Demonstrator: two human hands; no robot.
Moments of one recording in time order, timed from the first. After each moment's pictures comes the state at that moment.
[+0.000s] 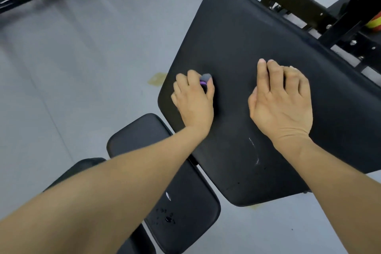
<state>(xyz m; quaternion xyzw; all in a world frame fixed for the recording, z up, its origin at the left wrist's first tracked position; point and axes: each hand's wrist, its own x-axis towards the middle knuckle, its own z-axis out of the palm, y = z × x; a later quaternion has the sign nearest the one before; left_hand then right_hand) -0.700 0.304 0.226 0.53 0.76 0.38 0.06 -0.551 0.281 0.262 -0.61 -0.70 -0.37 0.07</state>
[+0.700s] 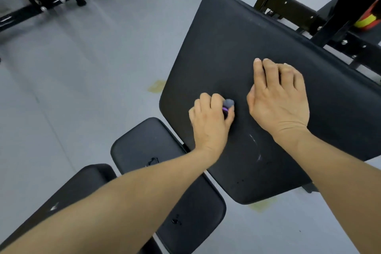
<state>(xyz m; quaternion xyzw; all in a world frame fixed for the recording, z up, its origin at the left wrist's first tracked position) -0.689 0.258 0.221 0.67 0.66 0.33 0.07 -0.553 0.281 0.262 -0.60 -0.71 -0.36 0.08</state>
